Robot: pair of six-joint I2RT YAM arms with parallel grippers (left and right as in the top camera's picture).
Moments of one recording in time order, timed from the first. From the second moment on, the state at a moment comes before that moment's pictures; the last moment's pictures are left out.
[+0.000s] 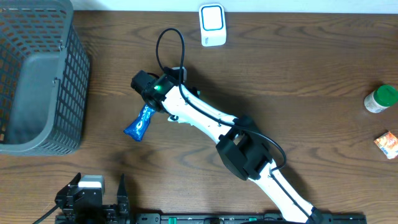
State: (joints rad) left arm -0.07 0.01 0.79 -1.21 -0.08 0.06; right arm 0.89 2.52 2.22 -1.19 0.55 0.84
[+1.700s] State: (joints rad) left arm -0.07 0.01 0.79 -1.21 -0.08 0.06; right arm 0.46 2.34 2.02 -1.68 -1.14 -0.75
